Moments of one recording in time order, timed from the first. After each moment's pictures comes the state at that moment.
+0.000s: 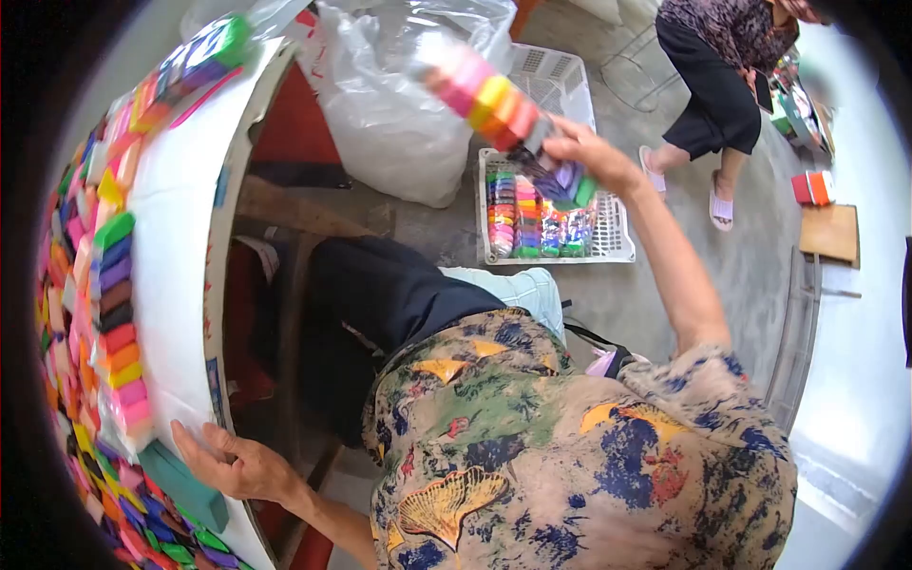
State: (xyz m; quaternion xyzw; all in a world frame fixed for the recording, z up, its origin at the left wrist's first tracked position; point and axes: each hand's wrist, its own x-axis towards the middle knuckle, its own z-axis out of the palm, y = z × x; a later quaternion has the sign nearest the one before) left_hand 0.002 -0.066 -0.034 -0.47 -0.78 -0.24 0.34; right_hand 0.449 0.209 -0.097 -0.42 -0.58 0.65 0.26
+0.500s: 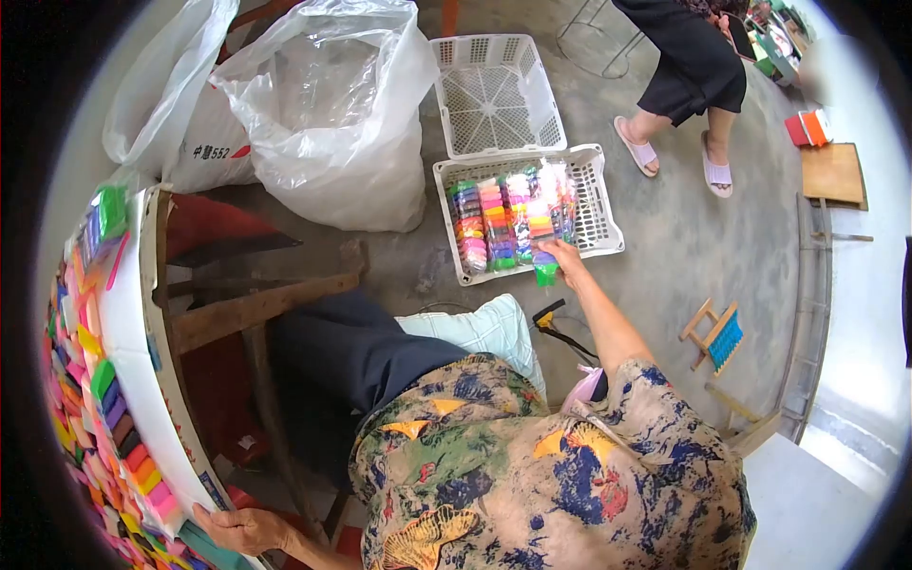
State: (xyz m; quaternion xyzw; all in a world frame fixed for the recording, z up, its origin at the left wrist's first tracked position) left_hand -0.033 -0.067 -0.031 -0.44 -0.77 -0.08 0.46; right_hand 0.587 0.077 -0.416 -0.70 -0.18 0.60 0.35
